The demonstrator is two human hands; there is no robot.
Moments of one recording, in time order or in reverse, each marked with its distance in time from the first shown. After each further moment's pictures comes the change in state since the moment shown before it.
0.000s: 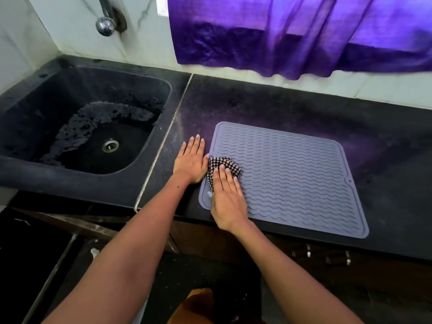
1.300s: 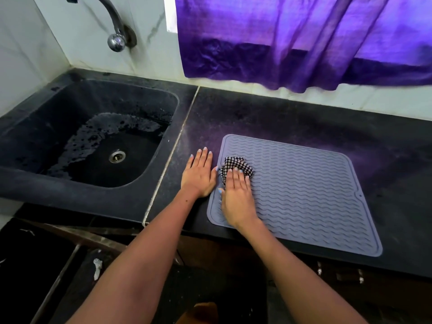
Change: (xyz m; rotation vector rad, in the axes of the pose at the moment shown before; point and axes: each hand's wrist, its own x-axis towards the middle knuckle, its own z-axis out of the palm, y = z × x) left_hand 0.002 -0.002 0.003 -0.032 0.021 0.003; right_hand 0.041 0.007 -0.006 -0.088 0.082 0.064
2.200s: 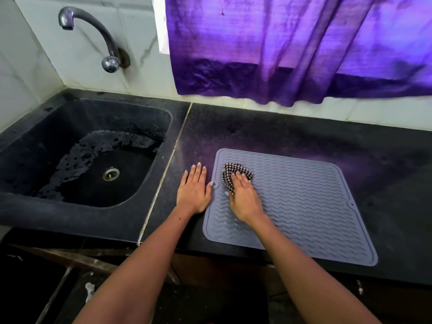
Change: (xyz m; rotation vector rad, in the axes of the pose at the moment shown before) left_hand -0.001 0.002 0.001 -0.027 0.017 -0.004; right_hand 0.030 0.029 -0.019 0.109 -0.002 0.061
